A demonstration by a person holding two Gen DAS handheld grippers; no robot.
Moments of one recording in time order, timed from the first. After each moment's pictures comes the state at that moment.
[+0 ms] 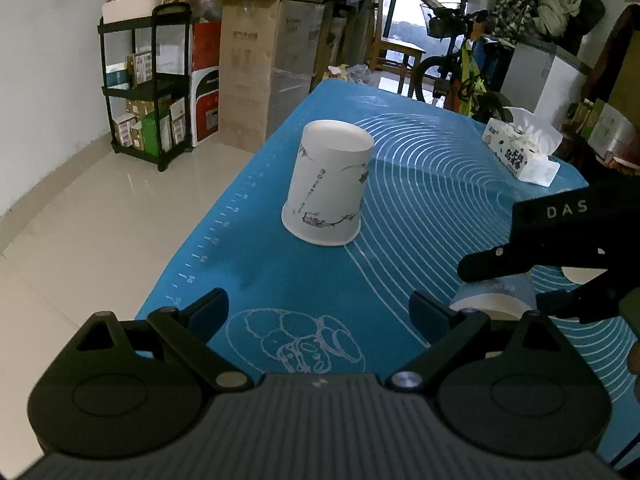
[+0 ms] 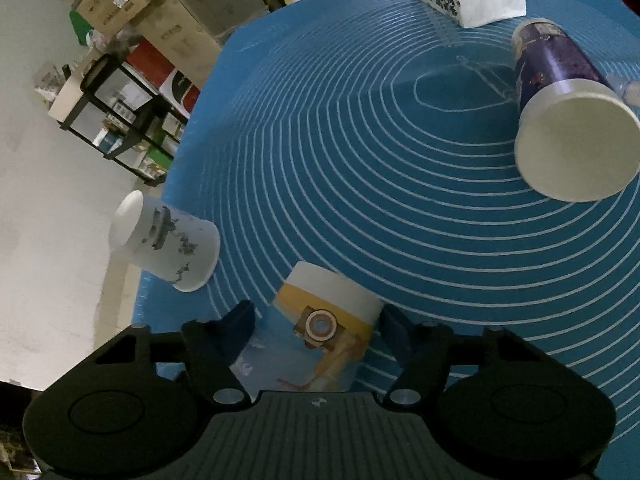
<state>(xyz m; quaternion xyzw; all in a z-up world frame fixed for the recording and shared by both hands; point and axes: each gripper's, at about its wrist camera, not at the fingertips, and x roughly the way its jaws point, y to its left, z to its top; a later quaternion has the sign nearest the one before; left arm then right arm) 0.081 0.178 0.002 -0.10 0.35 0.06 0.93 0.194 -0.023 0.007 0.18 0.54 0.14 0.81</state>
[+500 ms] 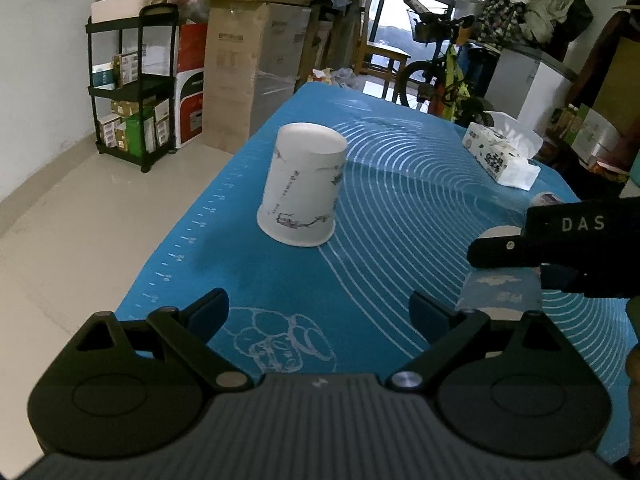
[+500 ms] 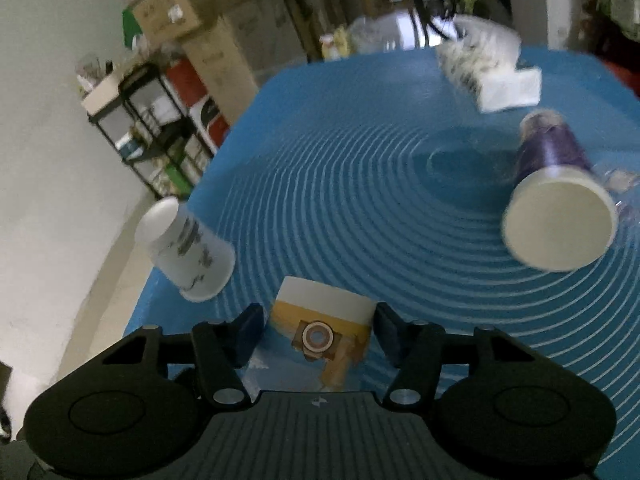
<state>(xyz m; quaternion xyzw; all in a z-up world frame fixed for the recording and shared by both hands) 0.079 0.169 0.002 -0.11 0.34 0.04 0.93 0.163 -0.030 0.035 0.12 0.45 0.16 0.87</state>
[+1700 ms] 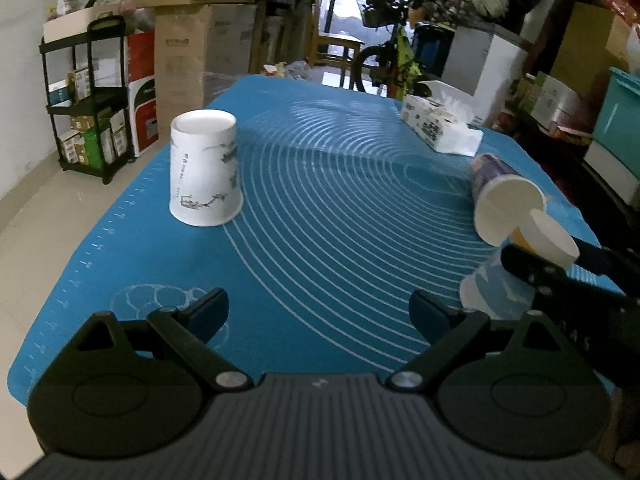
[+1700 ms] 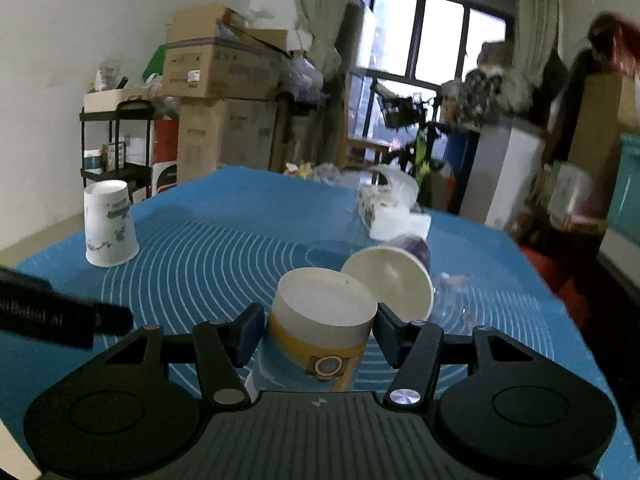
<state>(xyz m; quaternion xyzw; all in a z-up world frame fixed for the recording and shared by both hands) 0.069 0.107 0.002 -0.07 0.35 -0.02 0.94 0.062 -0.085 0.024 -0.07 0.23 0.09 0.97</state>
